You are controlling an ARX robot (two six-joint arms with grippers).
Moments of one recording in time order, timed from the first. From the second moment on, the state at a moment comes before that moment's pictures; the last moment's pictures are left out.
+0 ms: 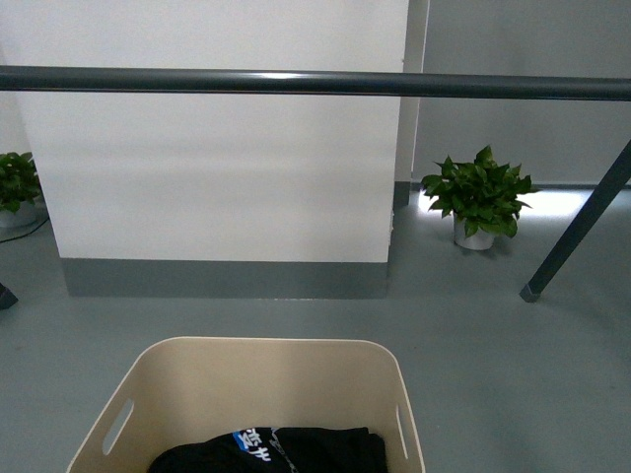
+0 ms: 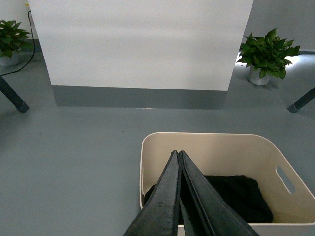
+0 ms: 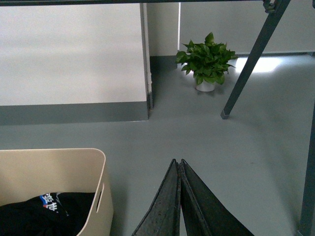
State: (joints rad) left arm 0.00 0.69 0.06 0.62 0.00 0.00; right arm 0.00 0.80 0.08 0.71 0.00 0.00
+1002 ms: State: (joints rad) left arm 0.00 0.24 0.02 0.25 0.00 0.00; right arm 0.00 0.30 0.01 0.30 0.00 0.00
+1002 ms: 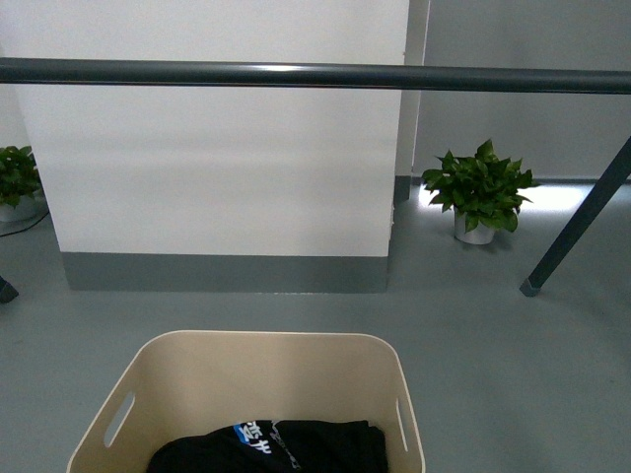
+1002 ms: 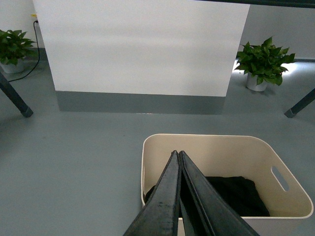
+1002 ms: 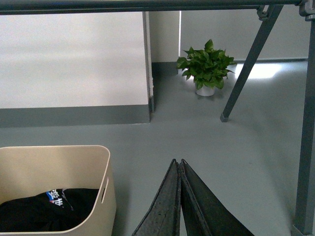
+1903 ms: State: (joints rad) left arm 0.00 0.00 0.02 0.00 0.00 0.00; right arm 0.00 0.00 0.01 0.00 0.00 0.00
